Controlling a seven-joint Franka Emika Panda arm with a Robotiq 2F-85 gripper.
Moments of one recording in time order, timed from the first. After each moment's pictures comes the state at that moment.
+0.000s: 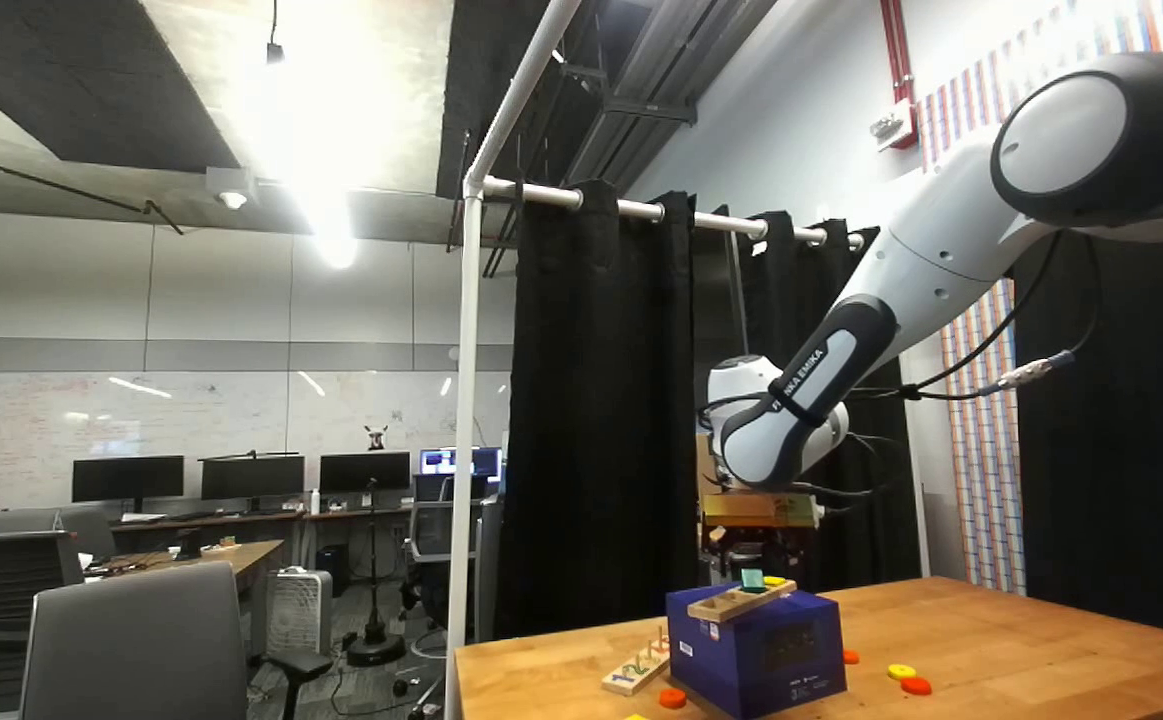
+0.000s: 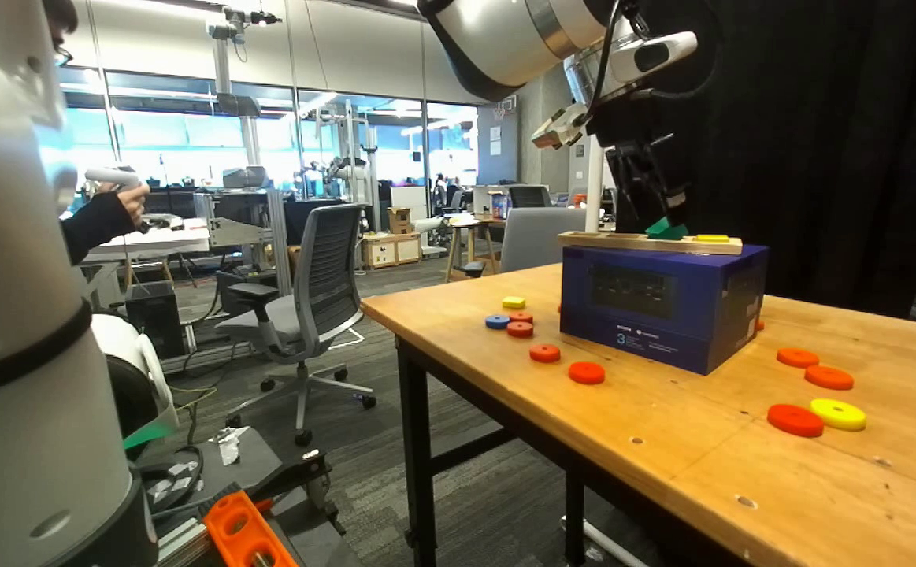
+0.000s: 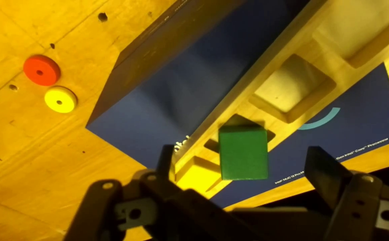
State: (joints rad) arm -0.09 0.02 0.03 -2.19 -0.45 2.51 0.96
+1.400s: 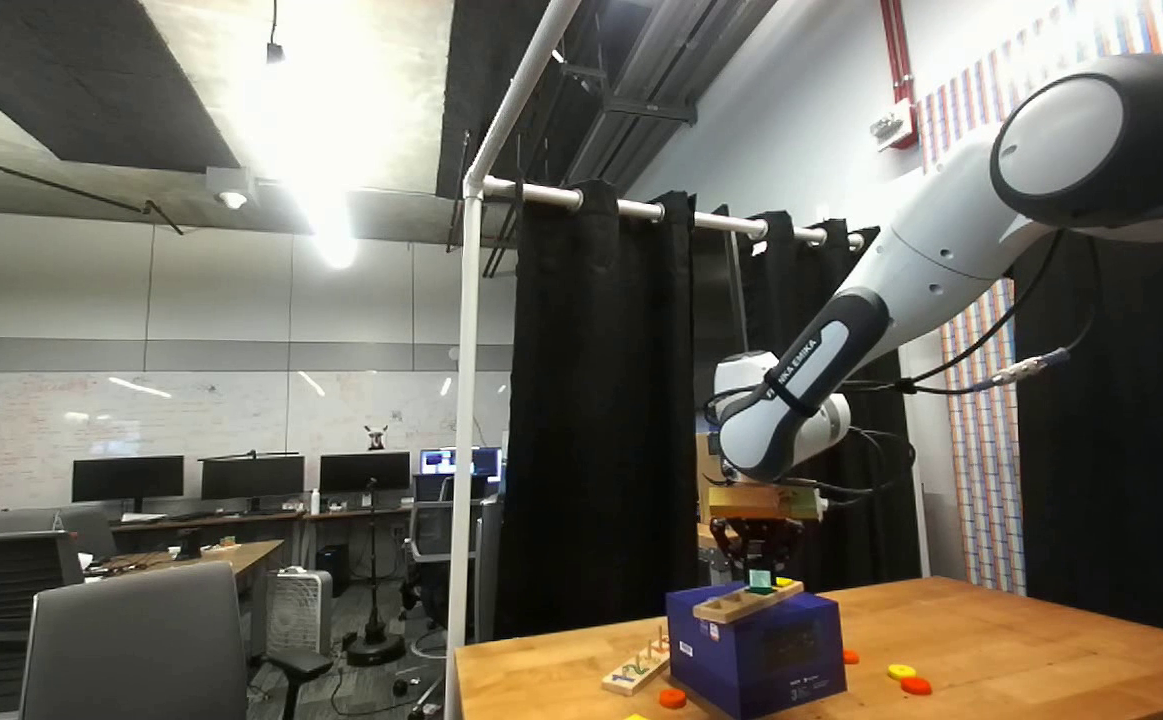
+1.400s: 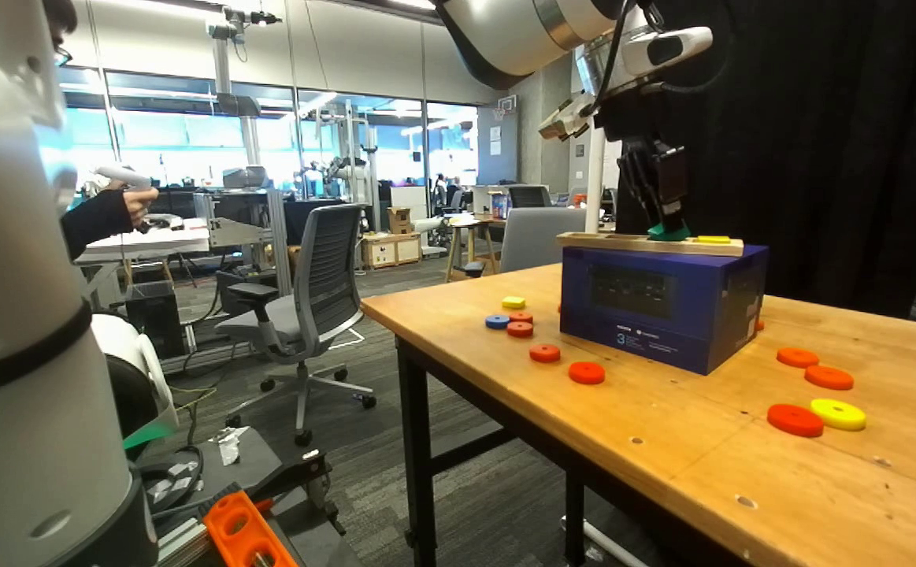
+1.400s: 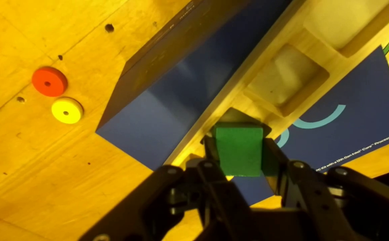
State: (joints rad) arm -0.08 0.02 0.01 -2.16 -0.34 2.46 0.88
